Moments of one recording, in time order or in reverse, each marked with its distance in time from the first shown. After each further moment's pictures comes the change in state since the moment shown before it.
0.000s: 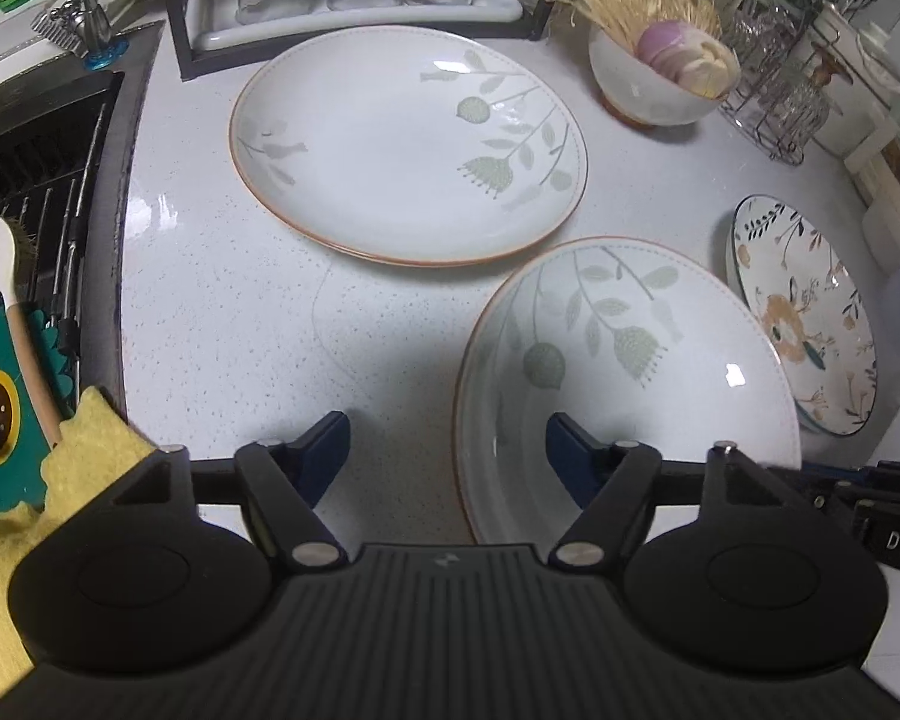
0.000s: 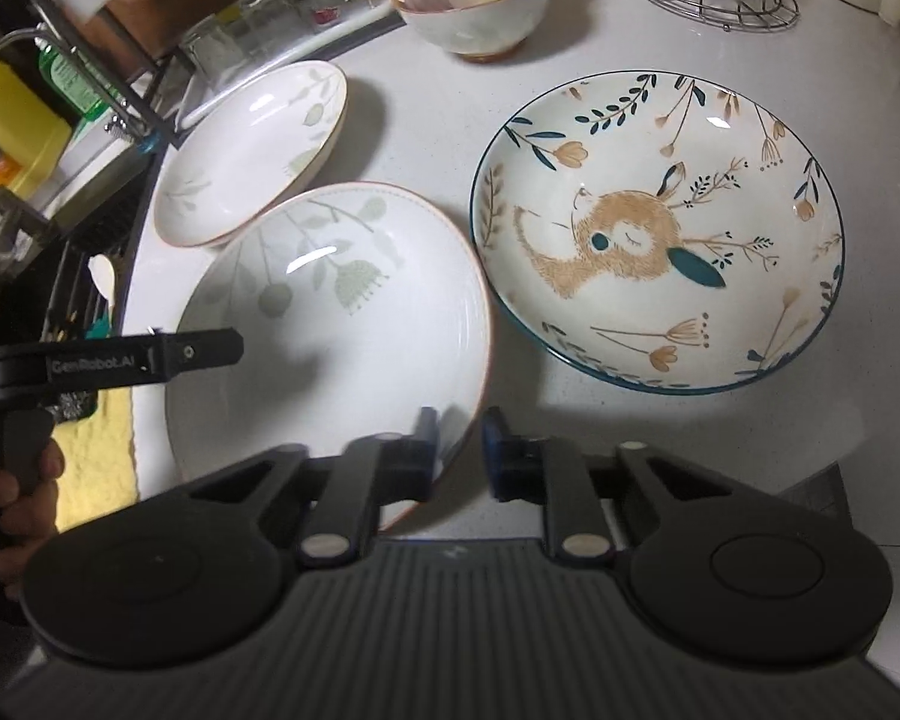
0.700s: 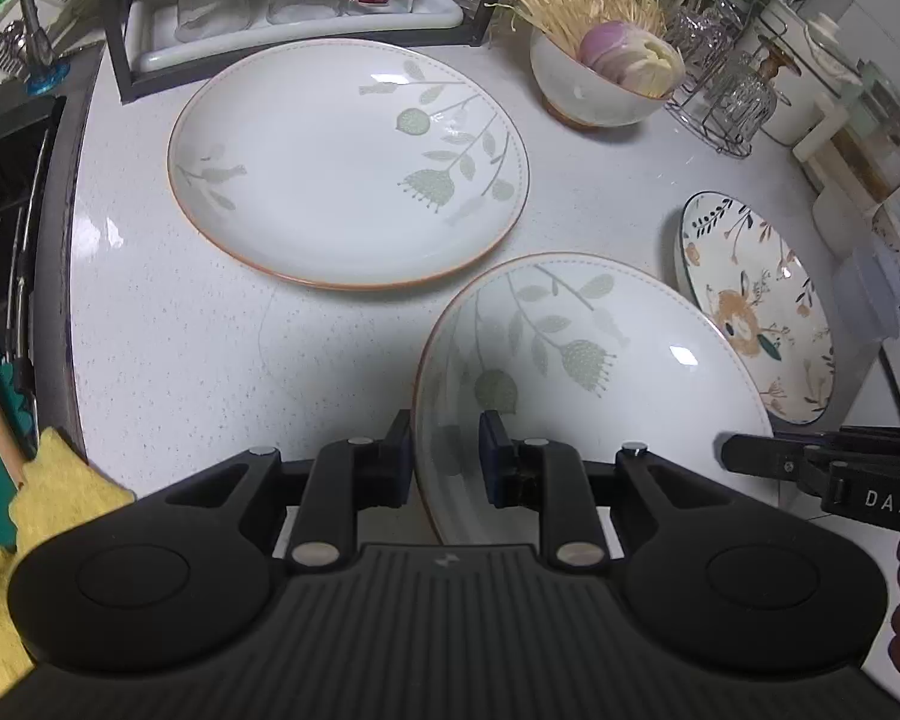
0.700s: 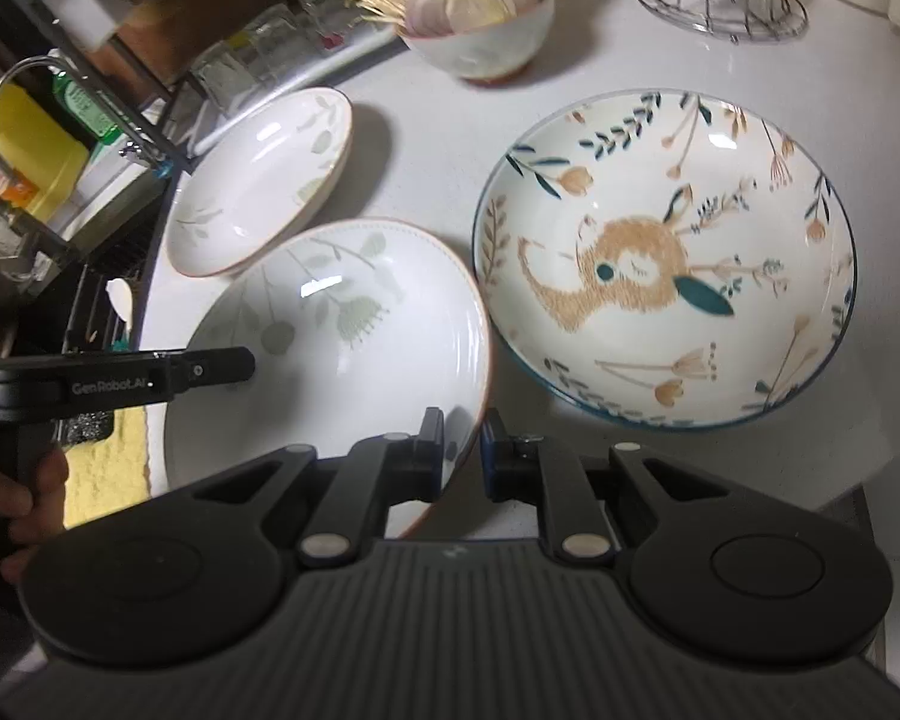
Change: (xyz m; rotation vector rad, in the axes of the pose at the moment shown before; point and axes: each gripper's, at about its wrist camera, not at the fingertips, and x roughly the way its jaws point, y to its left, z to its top) left arm -0.002 -0.002 0.004 0.037 -0.011 -0.116; right arm -0.002 -0.008 0.010 -0.009 -0.030 0.051
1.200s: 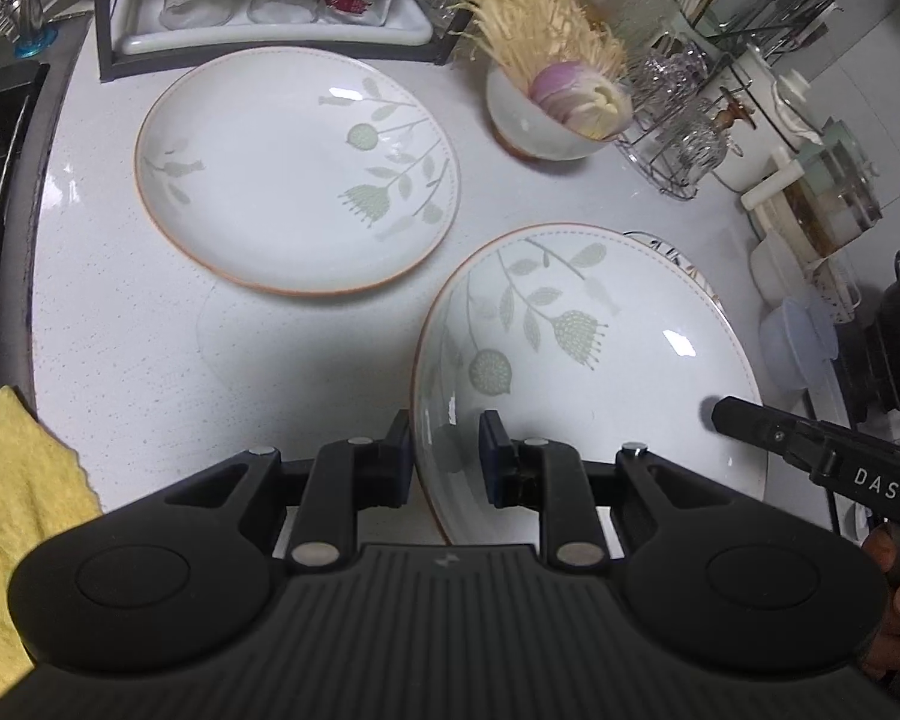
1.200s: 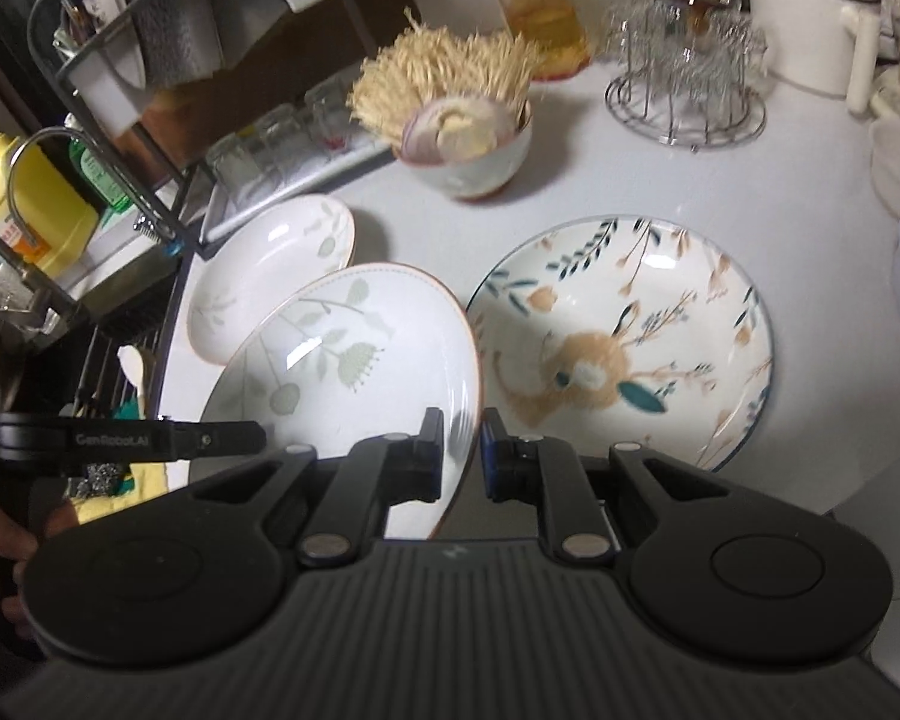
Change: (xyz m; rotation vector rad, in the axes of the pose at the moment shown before) left arm -0.026 -0.015 0.008 -0.104 -0.006 -0.129; right arm -0.052 -0.004 0.021 -0.002 -0.153 -0.031
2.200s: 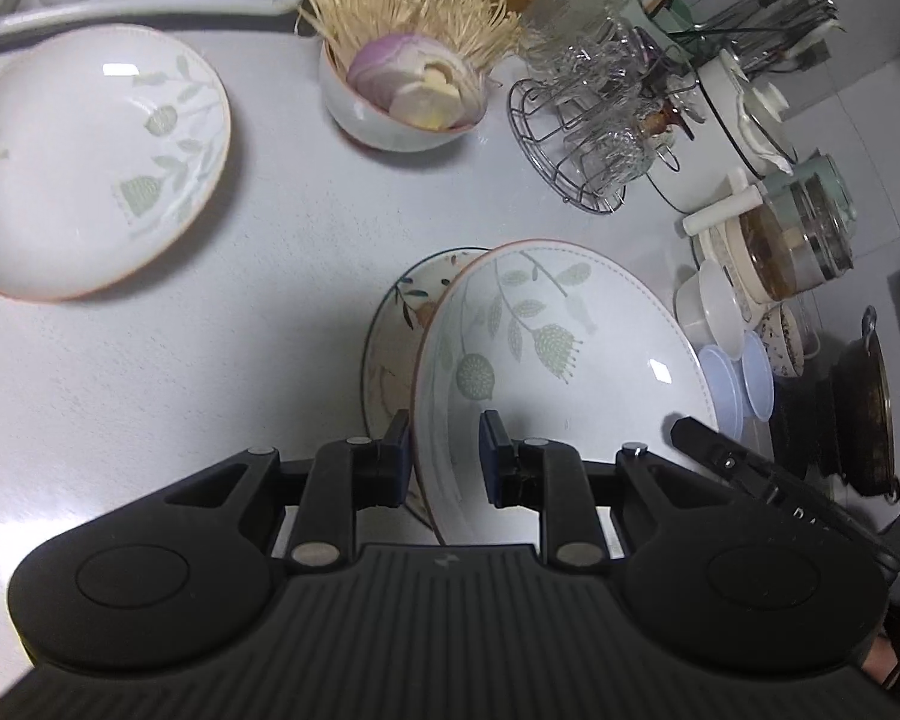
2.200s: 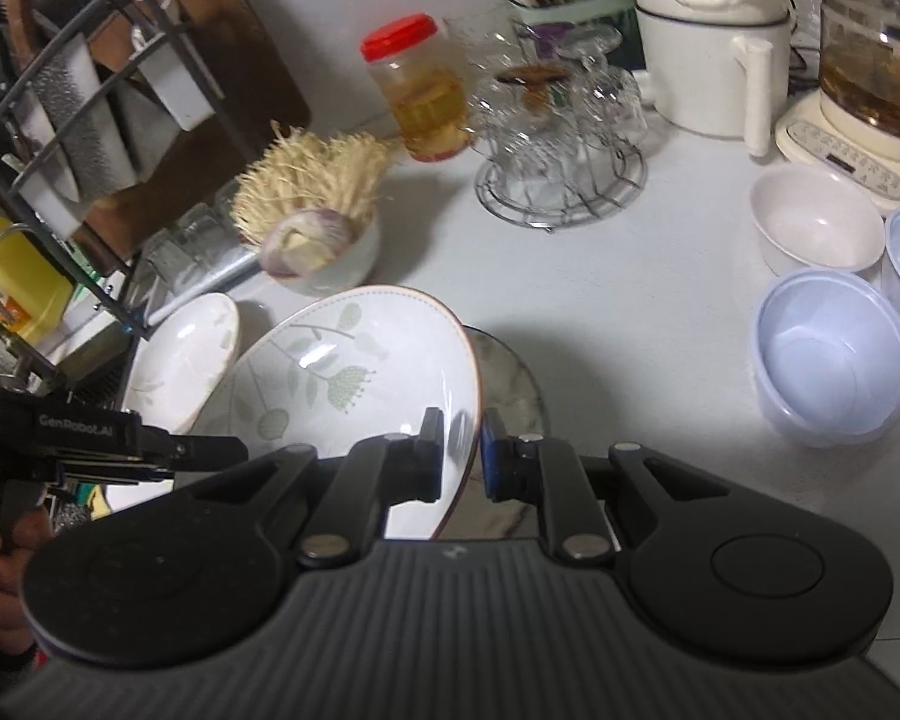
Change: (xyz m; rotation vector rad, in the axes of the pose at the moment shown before) left arm 0.055 -0.116 0.035 -0.156 0.051 -0.054; right arm -0.028 -0.127 0.038 0.045 -0.064 0.005
